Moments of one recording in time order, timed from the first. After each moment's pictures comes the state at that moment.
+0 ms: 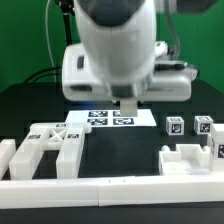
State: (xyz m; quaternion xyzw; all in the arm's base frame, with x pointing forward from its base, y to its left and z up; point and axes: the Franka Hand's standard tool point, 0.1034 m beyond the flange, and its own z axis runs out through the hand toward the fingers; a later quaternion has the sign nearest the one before) arm 0.503 0.001 0.089 -0.90 0.09 0.42 0.05
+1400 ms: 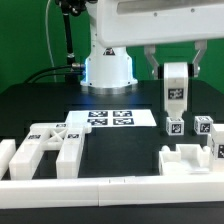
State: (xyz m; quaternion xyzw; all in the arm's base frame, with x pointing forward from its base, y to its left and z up) arm 0.620 0.047 0.156 -0.99 0.12 -0.04 0.04
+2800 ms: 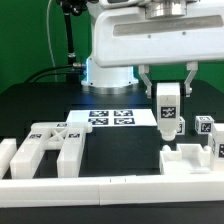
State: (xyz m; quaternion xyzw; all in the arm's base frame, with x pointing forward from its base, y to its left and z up) arm 0.619 0.039 0.122 -0.98 0.11 -0.17 0.02
